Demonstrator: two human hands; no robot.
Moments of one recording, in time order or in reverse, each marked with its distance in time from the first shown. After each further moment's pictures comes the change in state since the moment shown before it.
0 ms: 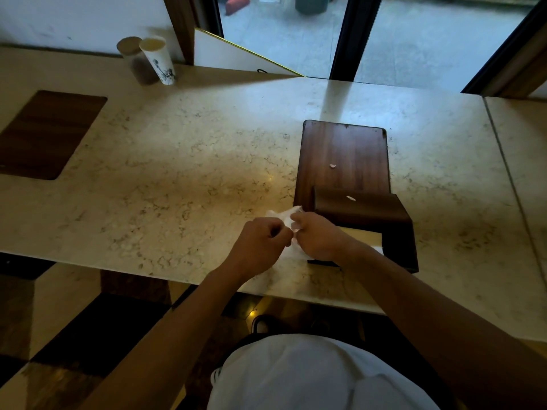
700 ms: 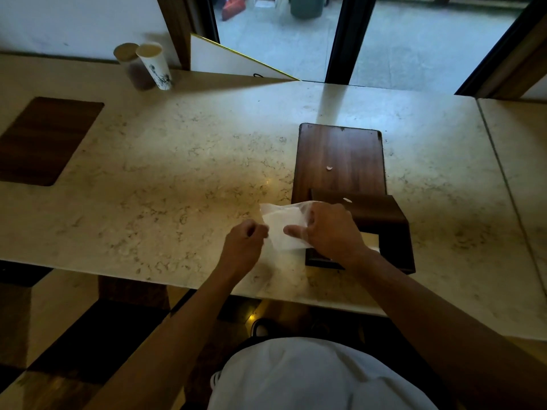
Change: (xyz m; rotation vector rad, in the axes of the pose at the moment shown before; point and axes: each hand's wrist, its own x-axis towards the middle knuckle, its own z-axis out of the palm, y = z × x) left_hand 0.004 -0.039 0.005 -0.243 0.171 -0.309; right_hand -0.011 0.004 -0.008 -0.102 0.366 0.008
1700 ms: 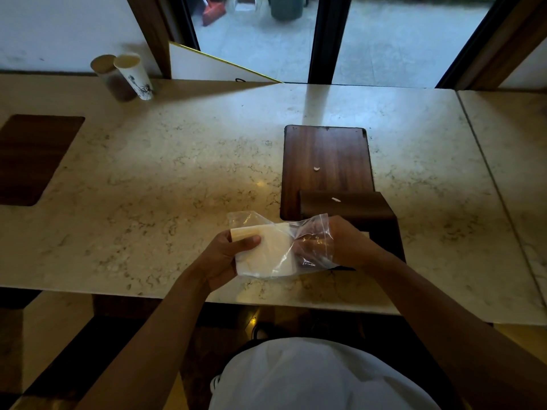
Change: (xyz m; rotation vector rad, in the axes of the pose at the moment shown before) left_hand 0.025 -0.021 -0.022 -0.697 -0.541 -0.227; right_hand -0.012 0.057 -0.013 0.349 -0.225 -0.240
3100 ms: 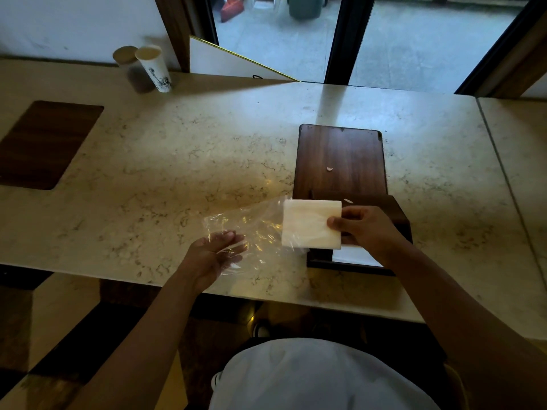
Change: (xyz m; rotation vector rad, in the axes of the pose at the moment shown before) left_hand -0.018 -0.012 -0.049 -0.174 0.385 0.031; right_hand 0.003 0.012 -0.014 0.639 0.284 0.465
